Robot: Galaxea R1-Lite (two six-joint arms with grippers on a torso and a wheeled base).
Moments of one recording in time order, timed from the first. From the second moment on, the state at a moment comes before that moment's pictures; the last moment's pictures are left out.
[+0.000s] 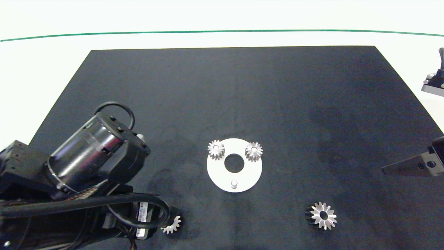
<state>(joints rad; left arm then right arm) -0.85 1.44 -1.07 0.64 0.38 -0.62 0.28 1.37 -1.47 1.00 -0.03 -0.01</state>
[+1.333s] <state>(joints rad) -0.85 1.58 -0.98 0.54 0.38 -0.64 0.28 1.37 -1.45 1.00 -0.02 -0.03</state>
